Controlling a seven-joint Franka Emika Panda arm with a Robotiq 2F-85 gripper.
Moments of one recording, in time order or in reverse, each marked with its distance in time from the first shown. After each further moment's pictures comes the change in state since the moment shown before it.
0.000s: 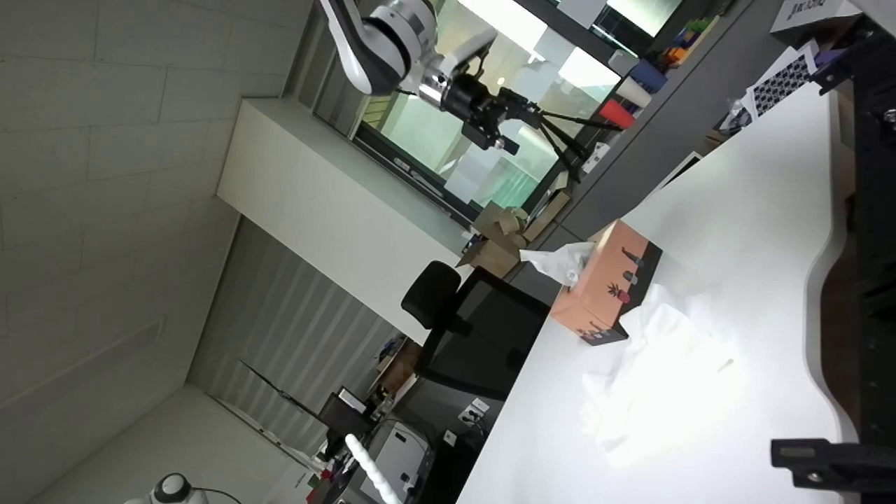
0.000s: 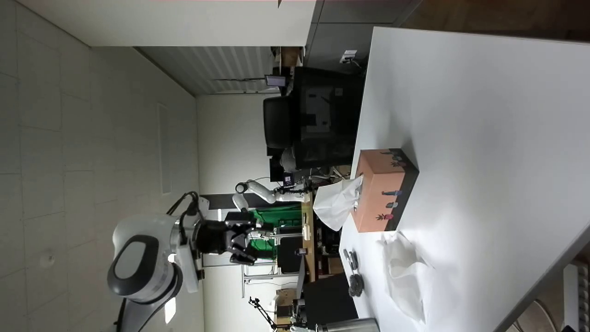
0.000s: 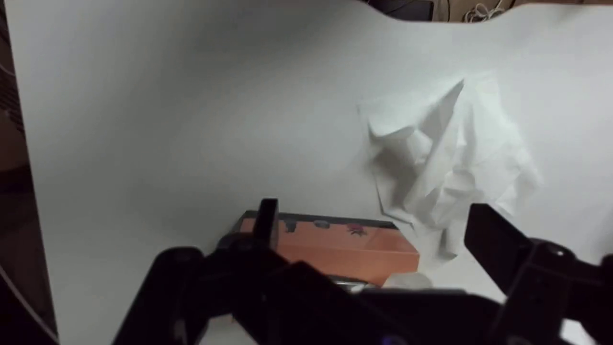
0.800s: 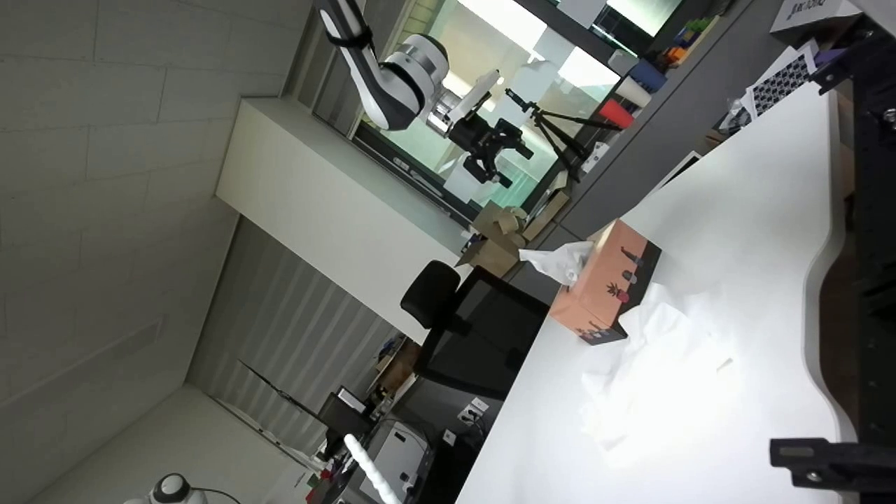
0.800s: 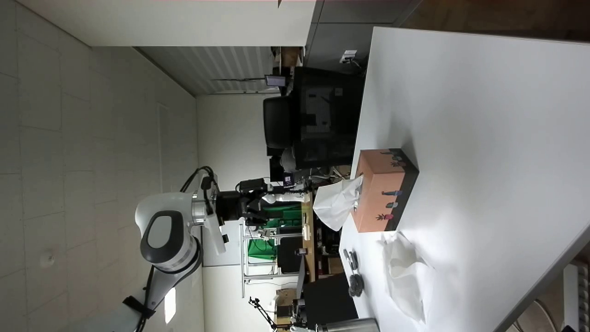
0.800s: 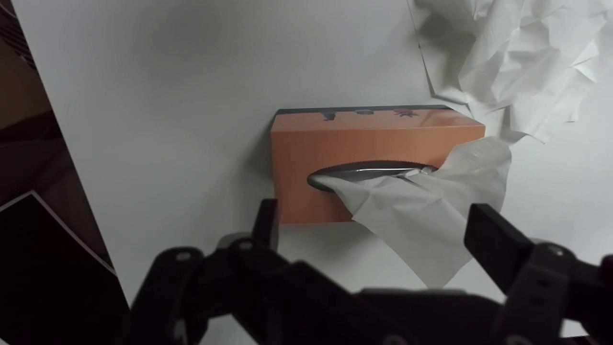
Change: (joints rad) arm -0.019 0.215 0.023 0.158 0.075 0.219 0.097
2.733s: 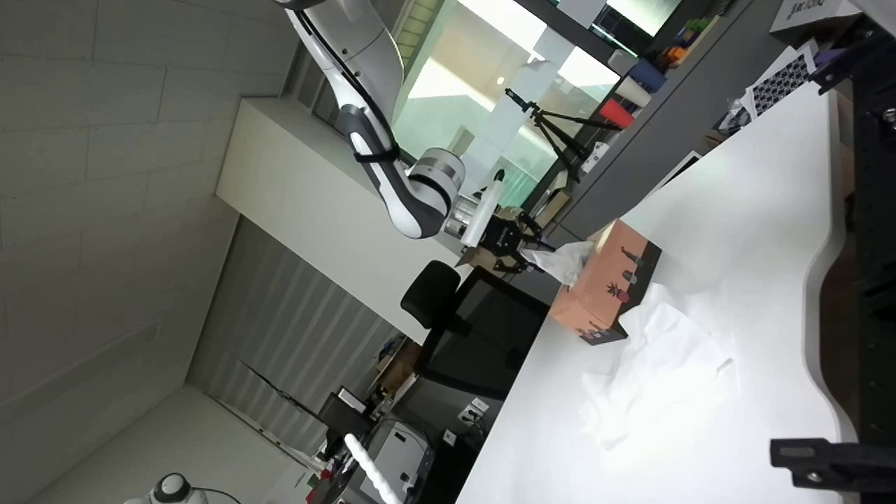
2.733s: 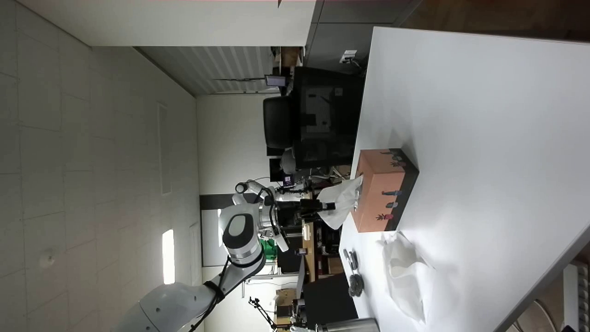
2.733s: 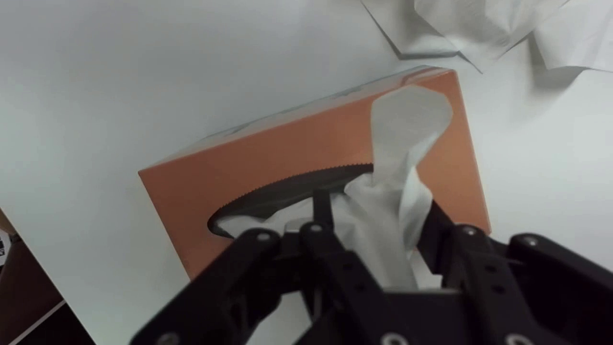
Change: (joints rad) arm 0.183 0.384 0.045 0.168 -0.135 0.119 0.636
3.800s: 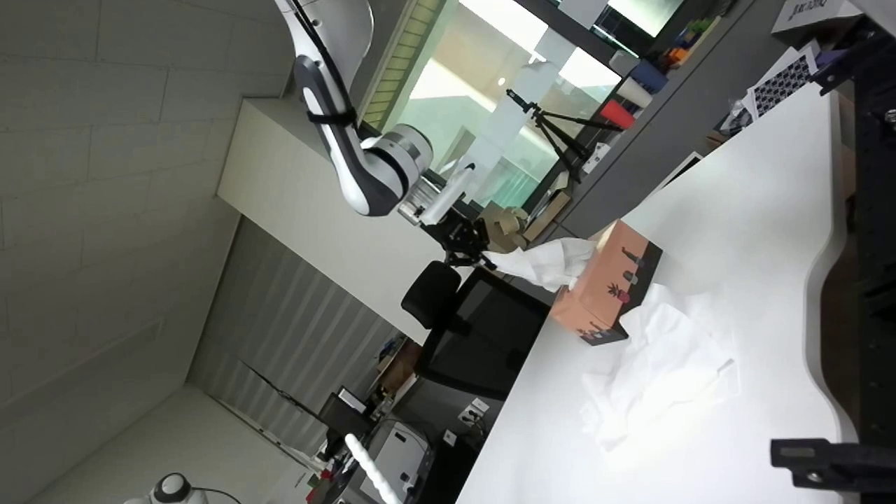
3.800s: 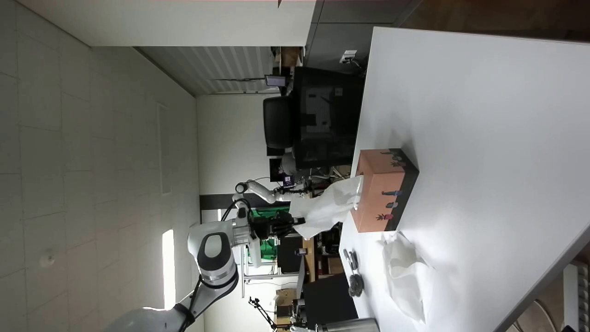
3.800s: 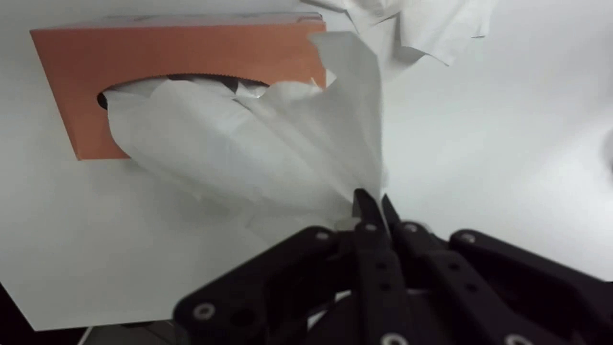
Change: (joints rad) arm -0.065 -0.221 0.150 -0.130 0.116 0.140 -0.329
